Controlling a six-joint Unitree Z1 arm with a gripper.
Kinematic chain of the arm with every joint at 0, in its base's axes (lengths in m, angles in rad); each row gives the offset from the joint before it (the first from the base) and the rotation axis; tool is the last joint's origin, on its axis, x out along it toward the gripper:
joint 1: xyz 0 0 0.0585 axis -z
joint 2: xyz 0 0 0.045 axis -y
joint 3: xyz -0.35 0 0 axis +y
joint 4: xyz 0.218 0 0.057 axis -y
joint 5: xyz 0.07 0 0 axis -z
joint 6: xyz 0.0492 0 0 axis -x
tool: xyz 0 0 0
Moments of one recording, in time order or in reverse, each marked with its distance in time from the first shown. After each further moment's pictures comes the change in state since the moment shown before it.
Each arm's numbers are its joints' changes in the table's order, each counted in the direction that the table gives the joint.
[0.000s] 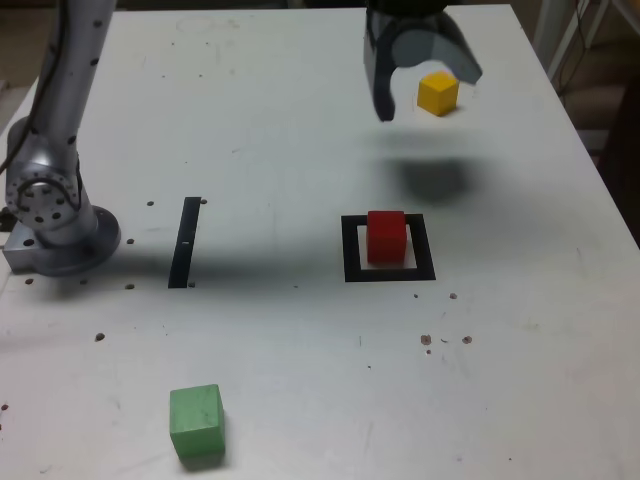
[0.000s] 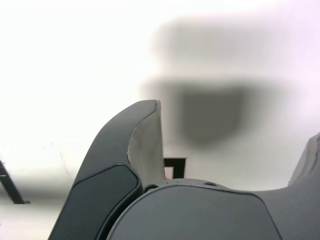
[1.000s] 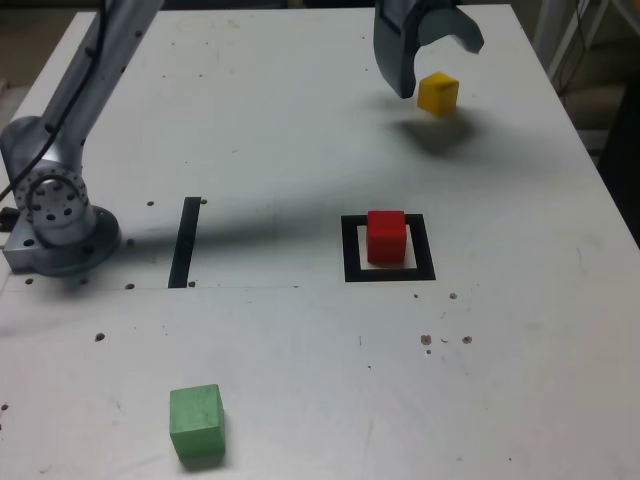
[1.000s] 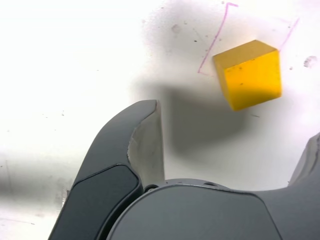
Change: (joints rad) arm -0.152 -0.220 -0.339 -0.121 0.006 0.130
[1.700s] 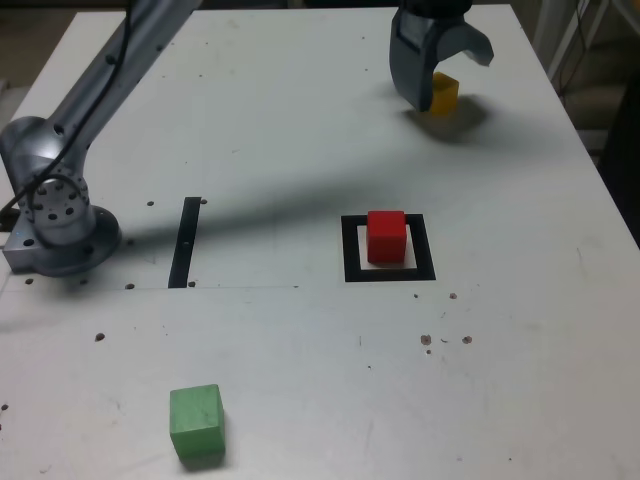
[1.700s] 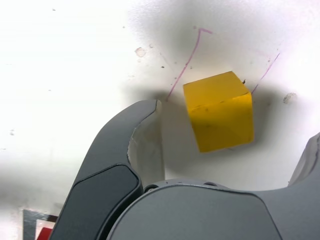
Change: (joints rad) arm -0.026 -0.149 -0.152 -0.007 0.025 0.050
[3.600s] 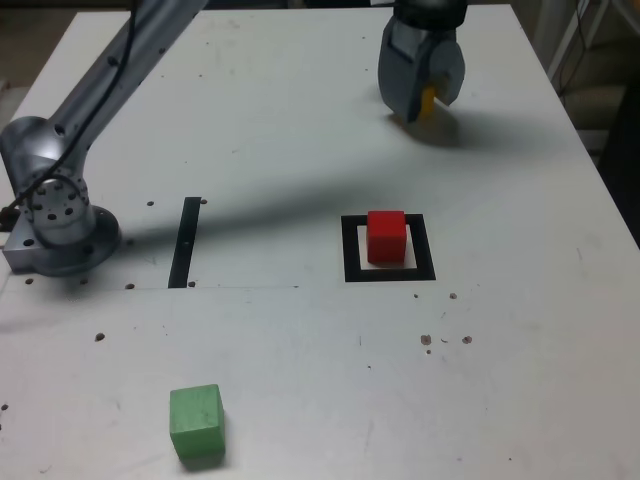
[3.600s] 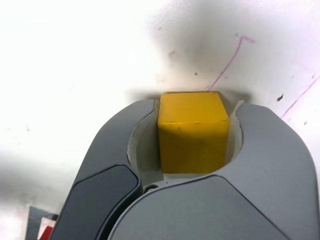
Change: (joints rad) arm 0.014 0.006 0.049 -0.040 -0.030 0.058
